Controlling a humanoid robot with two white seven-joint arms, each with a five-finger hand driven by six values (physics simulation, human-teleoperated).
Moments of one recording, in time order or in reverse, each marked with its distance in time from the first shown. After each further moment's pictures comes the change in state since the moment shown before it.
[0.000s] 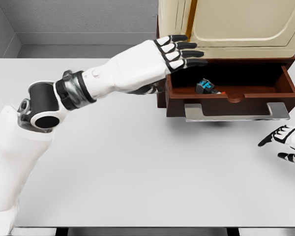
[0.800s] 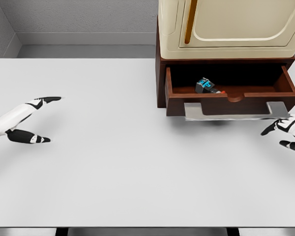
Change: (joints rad) left arm 0.448 0.274 0.411 0.410 0.435 -0.029 -0.161; right arm -0.067 0.007 0.008 0.022 -0.005 -0.003 -0.003
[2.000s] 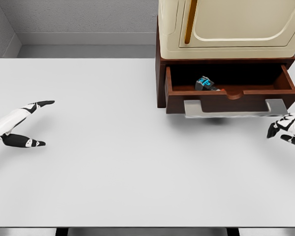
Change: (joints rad) left arm 0.031 -0.010 0.033 0.024 -0.007 0.000 -0.002; right arm -0.057 -0.053 0.019 -0.005 0.059 -0.023 0.036
